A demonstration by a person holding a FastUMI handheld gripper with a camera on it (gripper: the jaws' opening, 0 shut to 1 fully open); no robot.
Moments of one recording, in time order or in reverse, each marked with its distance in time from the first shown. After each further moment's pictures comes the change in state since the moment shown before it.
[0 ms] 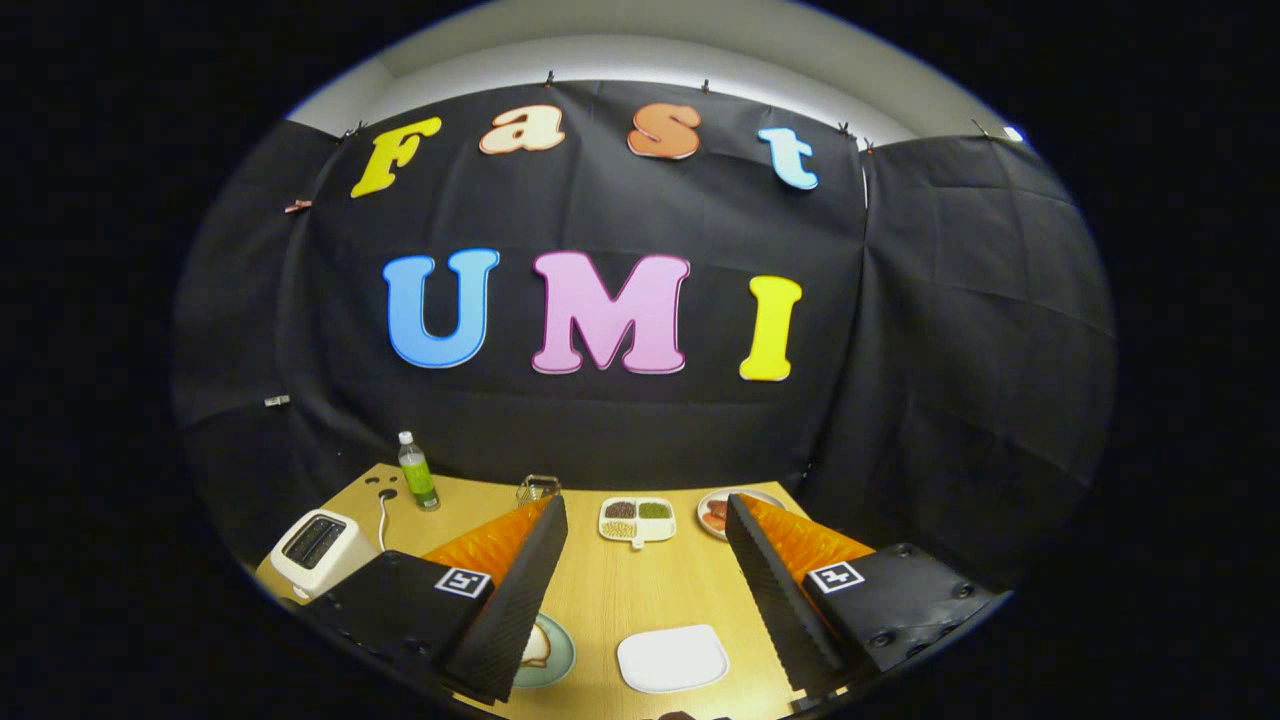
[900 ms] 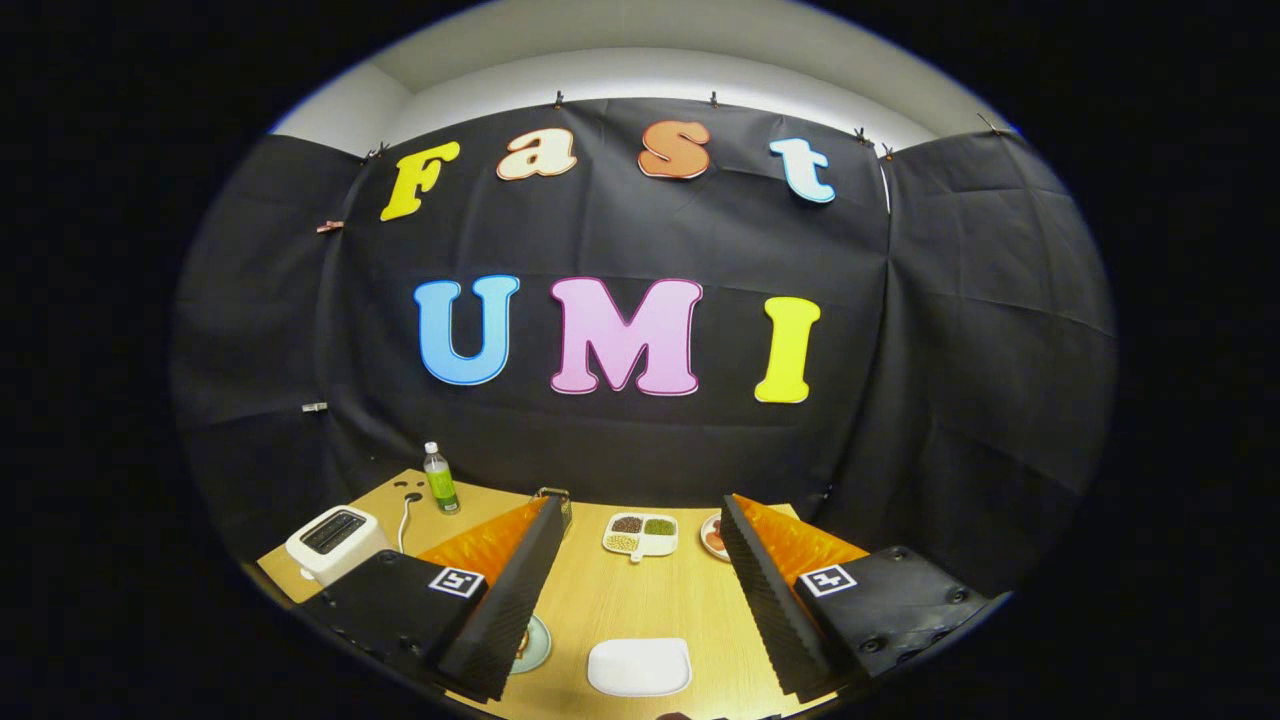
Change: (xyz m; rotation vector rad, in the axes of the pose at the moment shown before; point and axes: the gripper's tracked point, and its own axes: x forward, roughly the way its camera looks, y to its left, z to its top) arm -0.007 -0.047 0.008 -0.011 0.009 0.147
